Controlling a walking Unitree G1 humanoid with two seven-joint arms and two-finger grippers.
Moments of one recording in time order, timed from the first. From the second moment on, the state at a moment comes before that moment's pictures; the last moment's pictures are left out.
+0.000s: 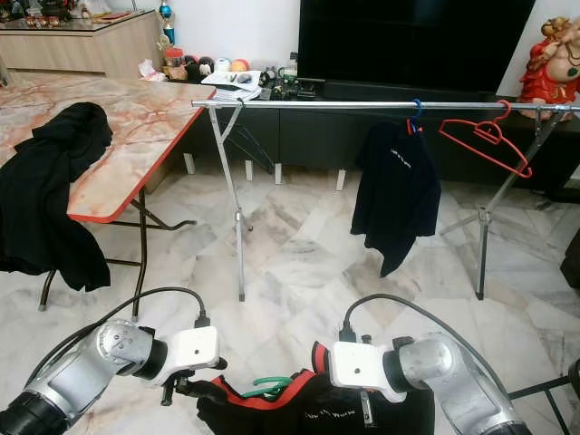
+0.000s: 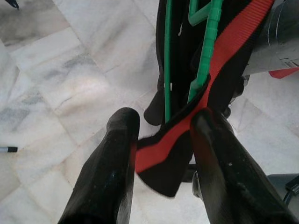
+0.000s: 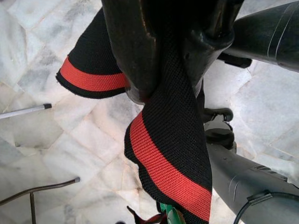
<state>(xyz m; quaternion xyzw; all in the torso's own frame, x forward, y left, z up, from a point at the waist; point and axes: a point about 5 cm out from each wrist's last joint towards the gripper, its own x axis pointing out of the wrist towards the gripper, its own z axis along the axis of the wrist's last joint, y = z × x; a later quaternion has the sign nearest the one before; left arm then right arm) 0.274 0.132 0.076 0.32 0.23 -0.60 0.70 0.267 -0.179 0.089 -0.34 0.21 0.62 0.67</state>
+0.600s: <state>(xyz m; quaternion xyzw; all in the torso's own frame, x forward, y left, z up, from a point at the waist) 0.267 0.127 0.070 0.32 0.24 -0.63 0.66 0.267 -0.178 0.092 -0.35 0.20 0.63 0.67</state>
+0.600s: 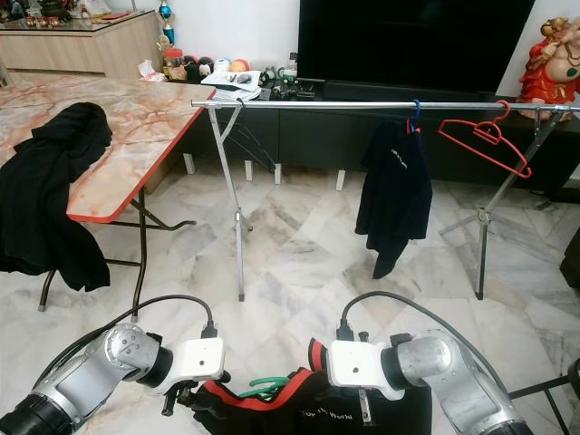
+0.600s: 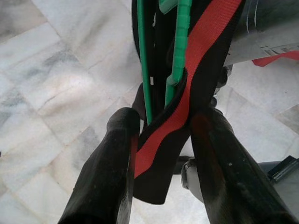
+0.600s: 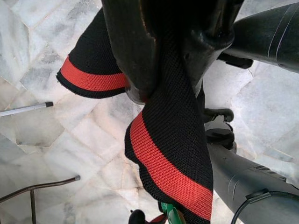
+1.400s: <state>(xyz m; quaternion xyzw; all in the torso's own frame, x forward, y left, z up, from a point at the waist) 0.264 0.146 0.064 0.38 0.29 -0.62 0.62 0.269 -0.177 0.096 -0.36 0.20 0.62 0.67</state>
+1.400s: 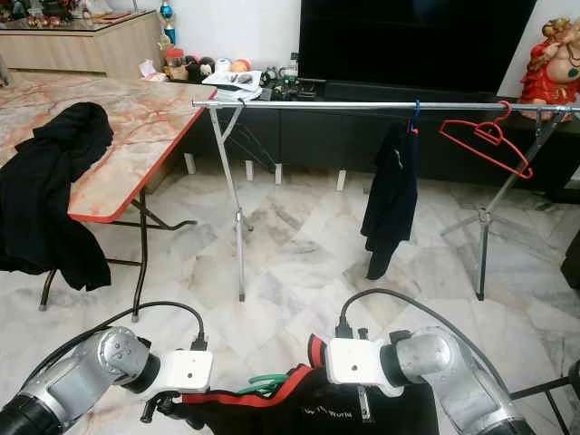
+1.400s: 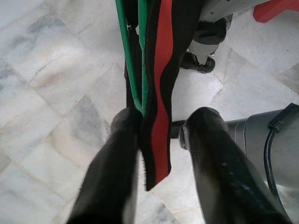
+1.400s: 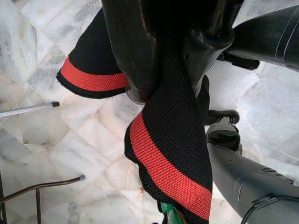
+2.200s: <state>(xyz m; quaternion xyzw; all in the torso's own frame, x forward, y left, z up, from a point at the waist) 0.266 0.135 0.059 0.37 0.28 -0.61 0.65 0.271 -0.177 0.096 -0.36 0.20 0.61 0.67</state>
